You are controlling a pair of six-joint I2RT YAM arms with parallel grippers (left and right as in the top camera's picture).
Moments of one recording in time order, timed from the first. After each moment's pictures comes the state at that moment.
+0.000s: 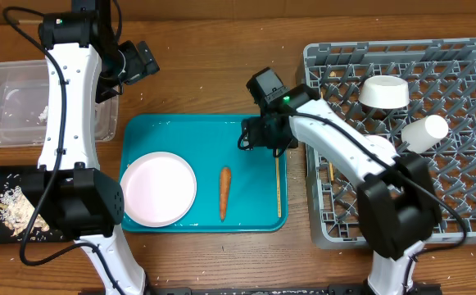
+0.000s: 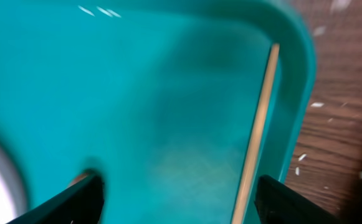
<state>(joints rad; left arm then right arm) 0.05 2.06 2.15 -1.39 0.08 -0.47 0.55 2.00 1.54 -0.92 -0.11 0.48</state>
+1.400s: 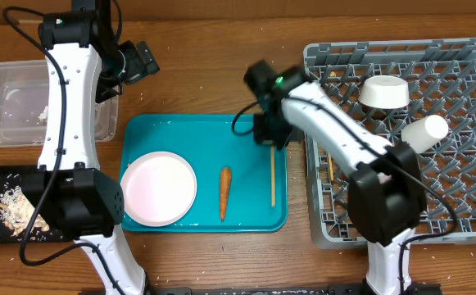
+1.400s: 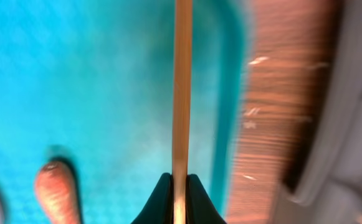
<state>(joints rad) 0.05 2.06 2.15 -1.39 0.08 -0.47 0.53 2.08 1.81 -1.27 -0.01 0.55</state>
